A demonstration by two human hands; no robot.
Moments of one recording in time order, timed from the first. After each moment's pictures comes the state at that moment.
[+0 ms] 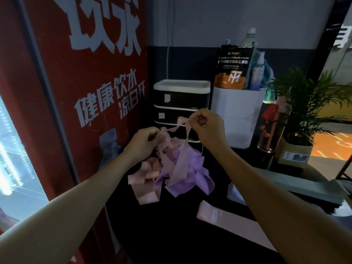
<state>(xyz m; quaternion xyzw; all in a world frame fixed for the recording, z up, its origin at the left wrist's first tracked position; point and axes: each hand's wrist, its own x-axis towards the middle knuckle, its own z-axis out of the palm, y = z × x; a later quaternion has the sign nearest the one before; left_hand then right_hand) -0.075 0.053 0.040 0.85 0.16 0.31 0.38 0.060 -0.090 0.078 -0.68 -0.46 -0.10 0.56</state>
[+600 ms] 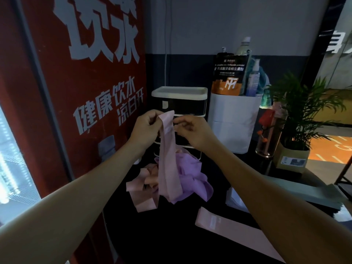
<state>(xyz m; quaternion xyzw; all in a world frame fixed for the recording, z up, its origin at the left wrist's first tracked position) -0.056 0.035 0.088 0.76 0.13 0.43 0.47 0.053 -0.080 0.090 -0.66 -0.54 0.02 0.52</state>
